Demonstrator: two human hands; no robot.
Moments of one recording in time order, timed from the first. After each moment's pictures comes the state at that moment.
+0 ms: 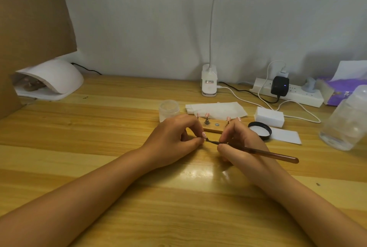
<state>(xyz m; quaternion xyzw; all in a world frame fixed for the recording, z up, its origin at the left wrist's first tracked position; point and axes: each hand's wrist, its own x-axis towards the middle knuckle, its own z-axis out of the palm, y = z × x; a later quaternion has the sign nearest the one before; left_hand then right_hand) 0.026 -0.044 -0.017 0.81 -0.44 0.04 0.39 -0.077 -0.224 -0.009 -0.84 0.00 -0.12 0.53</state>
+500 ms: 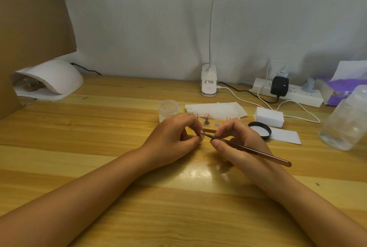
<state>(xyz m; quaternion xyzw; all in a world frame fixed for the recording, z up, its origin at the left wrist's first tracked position) 0.027 -0.045 -0.017 0.80 -0.44 0.05 0.40 -0.080 -0.225 -0.010 -0.82 -0.04 -0.14 0.55</state>
